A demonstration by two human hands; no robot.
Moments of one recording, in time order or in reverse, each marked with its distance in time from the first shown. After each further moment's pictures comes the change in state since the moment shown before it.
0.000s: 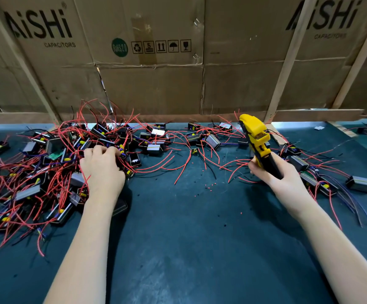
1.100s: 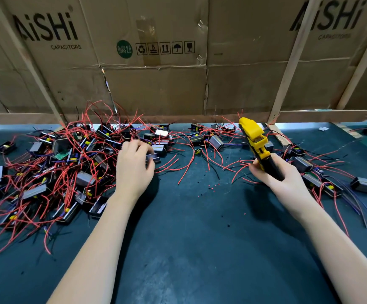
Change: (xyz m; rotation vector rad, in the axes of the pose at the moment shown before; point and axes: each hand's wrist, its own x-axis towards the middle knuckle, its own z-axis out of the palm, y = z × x) left_hand -0.003 0.033 0.021 -0.241 0.104 0.432; right_hand 0.000 0.007 0.002 -0.015 0.007 -0.032
